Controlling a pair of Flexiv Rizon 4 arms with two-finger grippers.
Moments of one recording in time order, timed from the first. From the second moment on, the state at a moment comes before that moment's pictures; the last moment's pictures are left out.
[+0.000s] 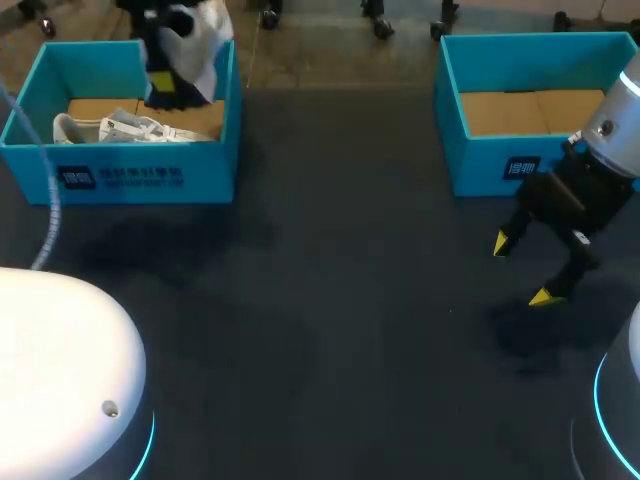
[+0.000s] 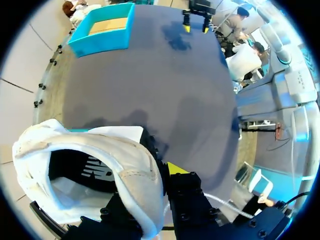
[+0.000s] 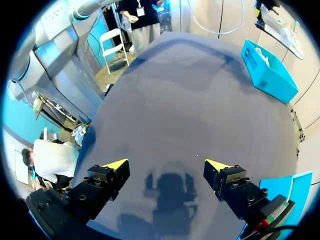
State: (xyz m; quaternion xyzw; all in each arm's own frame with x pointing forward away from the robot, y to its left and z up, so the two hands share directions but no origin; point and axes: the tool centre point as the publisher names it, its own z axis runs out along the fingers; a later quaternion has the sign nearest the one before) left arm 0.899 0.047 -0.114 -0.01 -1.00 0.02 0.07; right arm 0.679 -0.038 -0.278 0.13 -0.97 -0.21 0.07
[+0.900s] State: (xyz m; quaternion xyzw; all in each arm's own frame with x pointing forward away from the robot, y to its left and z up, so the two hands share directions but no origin) left arm 1.035 0.211 -0.155 -0.04 -1.00 0.04 0.05; right arm 0.679 -0.038 -0.278 0.13 -0.97 -0.21 0.07
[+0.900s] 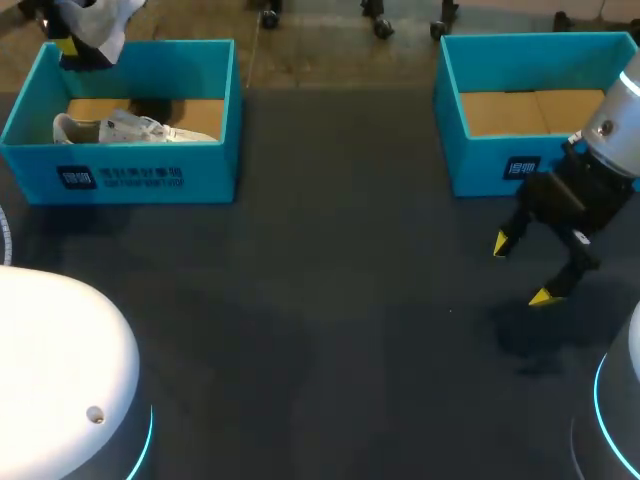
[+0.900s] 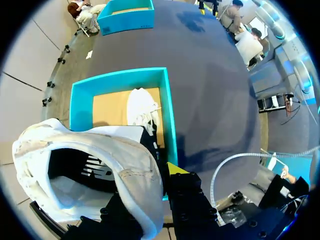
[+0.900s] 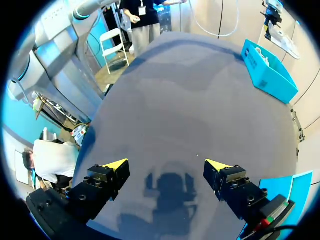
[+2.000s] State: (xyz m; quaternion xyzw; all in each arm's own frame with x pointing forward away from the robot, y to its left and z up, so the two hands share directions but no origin) left arm 1.098 0.279 -0.185 -0.35 -0.94 -0.01 0.04; right arm 0.679 -0.038 -0.278 0.13 -0.97 -0.21 0.07
